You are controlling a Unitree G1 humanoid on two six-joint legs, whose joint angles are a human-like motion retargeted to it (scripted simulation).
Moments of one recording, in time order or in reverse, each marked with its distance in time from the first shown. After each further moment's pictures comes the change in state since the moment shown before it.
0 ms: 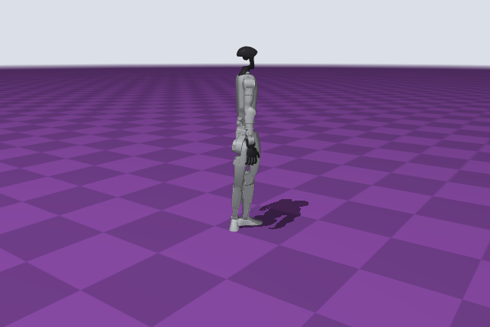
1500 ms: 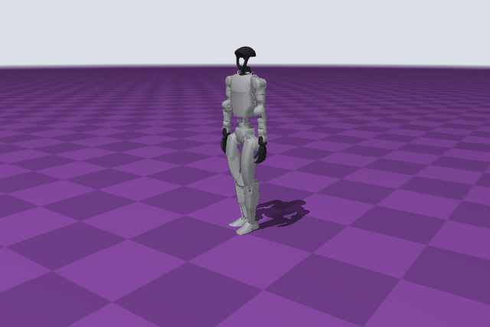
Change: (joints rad) left arm -0.011 0.024 -0.236 -0.034 0.159 -0.016 -0.033; right arm -0.026 0.008 -0.016 0.065 0.046 0.053 0.003; waist -0.223 0.084 -0.013; left_leg 0.040 0.022 -0.369 0.038 -0.062 -0.006; right_leg -0.130 0.053 0.889 -0.064 0.112 -0.247
